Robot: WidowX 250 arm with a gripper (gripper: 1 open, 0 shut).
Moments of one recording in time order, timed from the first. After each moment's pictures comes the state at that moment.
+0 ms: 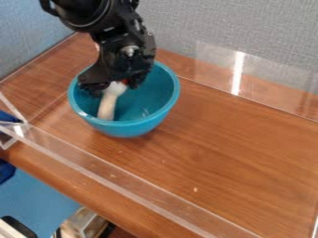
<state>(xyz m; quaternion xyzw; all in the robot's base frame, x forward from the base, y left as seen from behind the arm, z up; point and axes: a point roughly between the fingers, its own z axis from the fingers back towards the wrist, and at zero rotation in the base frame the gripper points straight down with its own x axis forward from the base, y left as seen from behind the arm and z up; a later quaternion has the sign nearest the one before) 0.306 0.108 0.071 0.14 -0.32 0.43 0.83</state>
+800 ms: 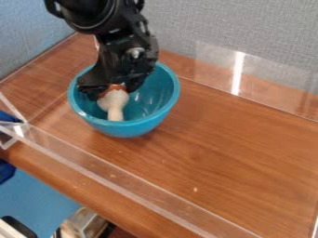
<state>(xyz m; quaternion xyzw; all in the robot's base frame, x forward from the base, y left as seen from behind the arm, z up) 0.299 0.107 0.069 0.16 -0.30 0.44 0.83</state>
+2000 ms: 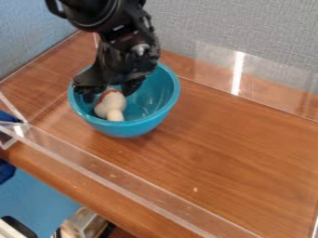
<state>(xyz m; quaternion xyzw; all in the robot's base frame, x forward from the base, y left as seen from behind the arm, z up) 0.288 0.104 0.071 0.19 -0.27 0.44 0.84</state>
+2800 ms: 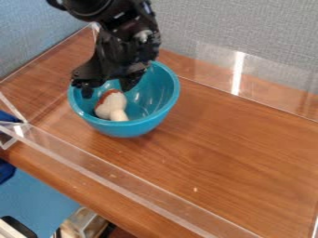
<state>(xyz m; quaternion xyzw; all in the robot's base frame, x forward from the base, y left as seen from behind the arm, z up) 0.285 0.103 0.081 0.19 -0.26 0.45 0.84</state>
